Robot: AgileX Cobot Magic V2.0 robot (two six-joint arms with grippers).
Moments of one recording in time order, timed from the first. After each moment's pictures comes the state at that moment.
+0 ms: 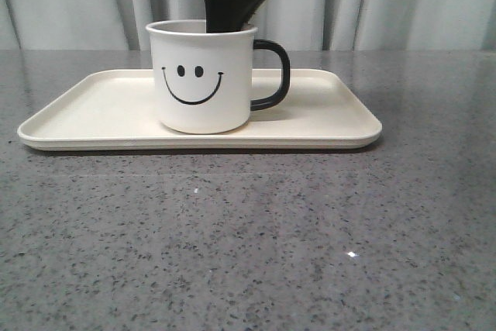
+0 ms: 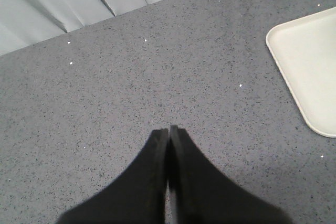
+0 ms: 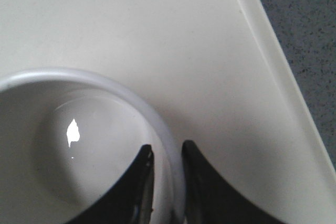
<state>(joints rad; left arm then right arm) -0.45 0.74 -1.27 0.48 1.28 -0.18 0.61 2.02 -1.98 0.15 1.13 -0.57</state>
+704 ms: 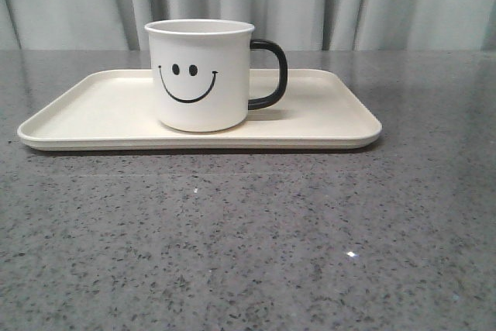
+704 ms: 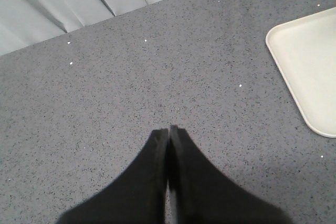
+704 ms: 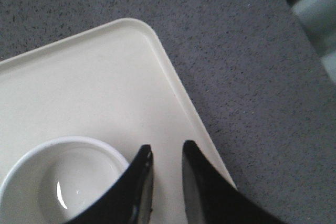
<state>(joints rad) -0.45 0.74 -1.27 0.48 1.28 -0.18 0.61 1.98 -2.23 0.16 1.15 -0.54</state>
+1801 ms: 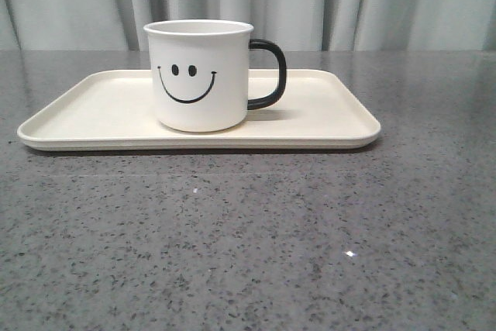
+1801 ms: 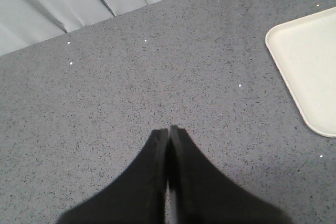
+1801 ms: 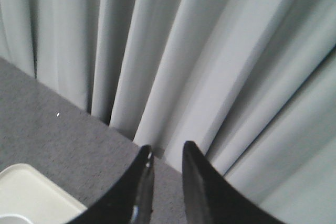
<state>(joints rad) -0.45 0.74 -1.27 0.48 1.28 -0.18 0.31 1.45 -2.25 0.17 1.06 -0.33</state>
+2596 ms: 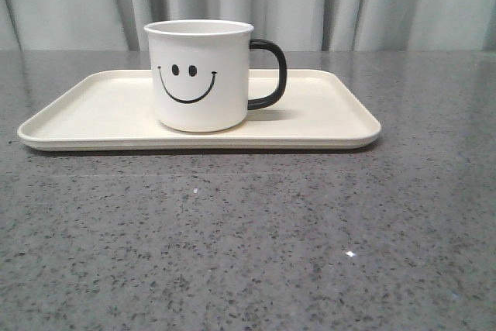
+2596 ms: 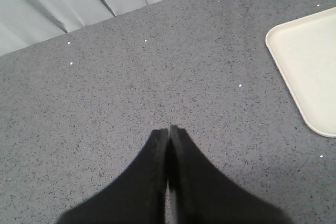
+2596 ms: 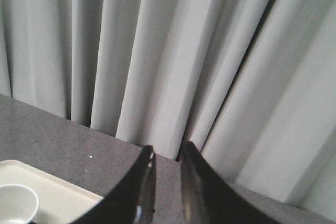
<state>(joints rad) -0.45 0.74 -1.27 0.48 1.28 -0.18 0.24 0.79 -1.28 0.15 0.59 -0.27</state>
